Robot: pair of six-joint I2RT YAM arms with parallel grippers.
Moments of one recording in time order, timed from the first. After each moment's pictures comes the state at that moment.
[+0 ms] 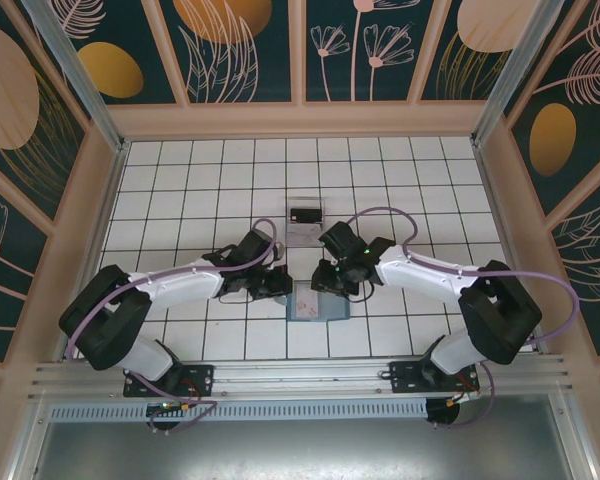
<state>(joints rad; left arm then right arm) -0.76 1.52 0.72 -0.20 0.39 -0.83 0.81 1.48 0.87 -0.53 -0.25 0.92</state>
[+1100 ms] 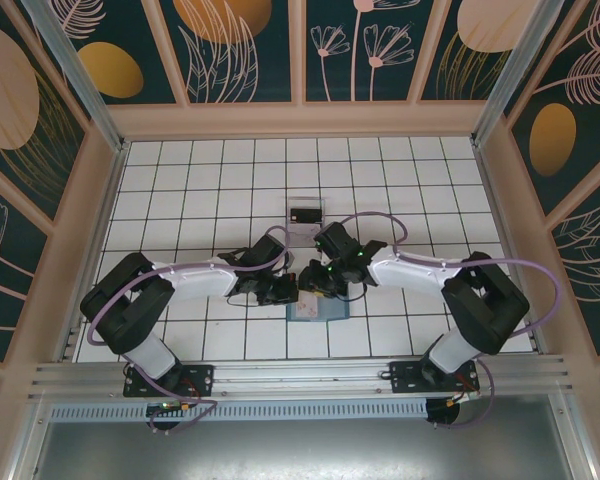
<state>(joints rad) -0.79 1.63 0.76 -0.20 0.41 -0.82 0.82 1.57 0.84 -0.35 -0.38 0.95</state>
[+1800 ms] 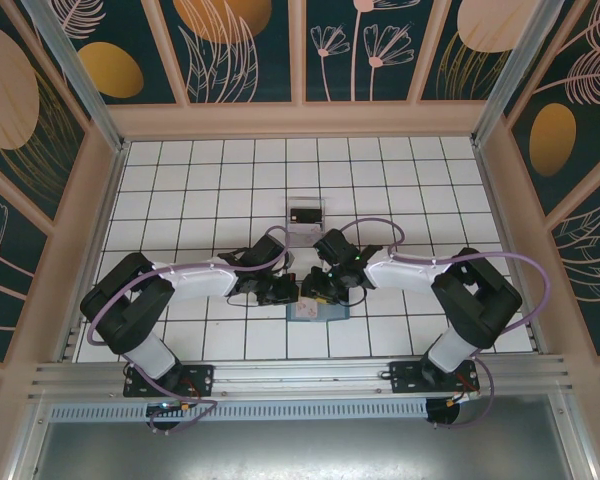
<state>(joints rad) -0.79 1.63 0.76 -0.20 0.41 -0.82 0.82 1.60 0.81 -0.34 -0.36 0.95</state>
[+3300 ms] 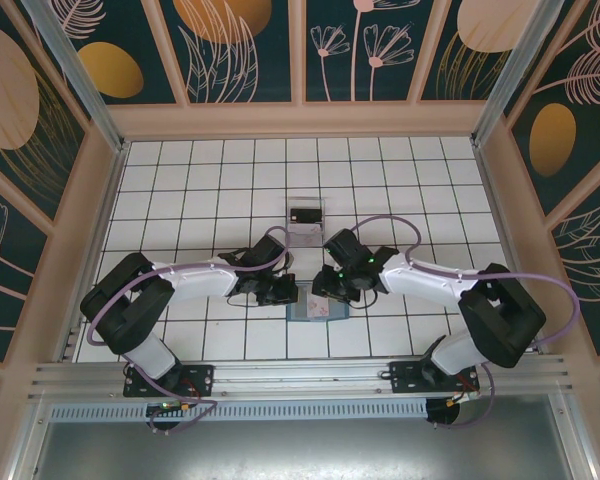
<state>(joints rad) -0.80 1.63 0.76 -0.22 0.39 -0.82 0.81 1.45 0.76 -0.42 -0.26 0.95</state>
